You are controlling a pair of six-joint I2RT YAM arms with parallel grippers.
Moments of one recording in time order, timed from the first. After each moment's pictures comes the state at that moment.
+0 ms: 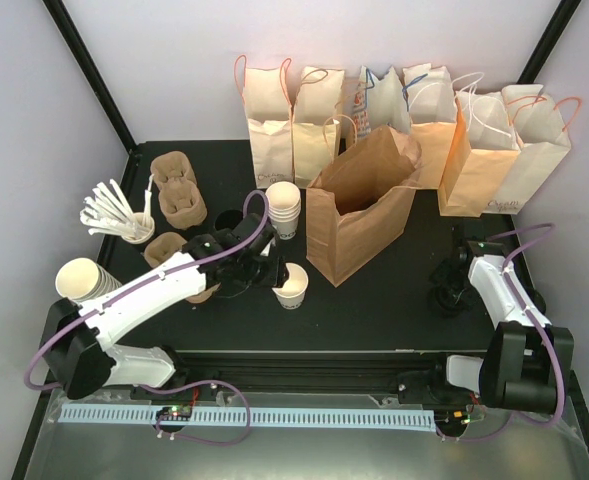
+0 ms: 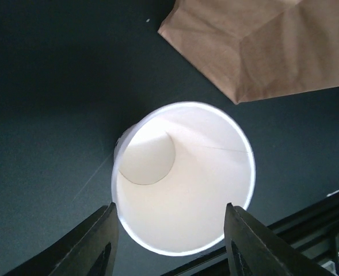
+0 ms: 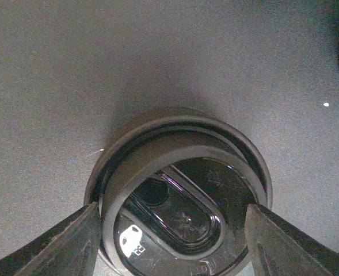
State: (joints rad) left arm -0.78 1.30 1.01 -0.77 0.08 -0.70; right arm -0.10 1.24 0.76 -0.91 0.14 0.67
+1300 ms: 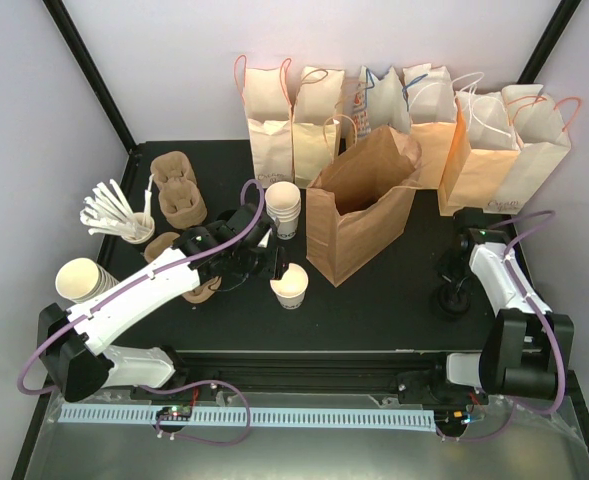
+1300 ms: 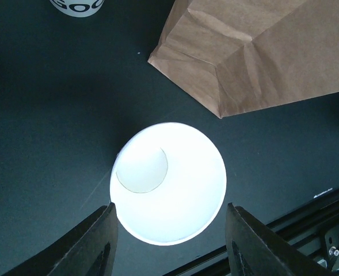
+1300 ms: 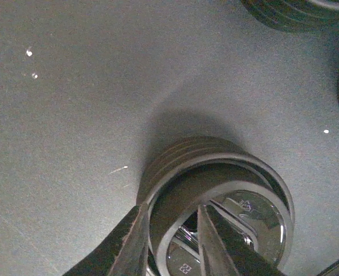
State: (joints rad) left arm -0.78 1.27 1.13 -0.85 0.05 -0.64; right arm -0.10 1.31 0.86 -0.94 0.15 0.64
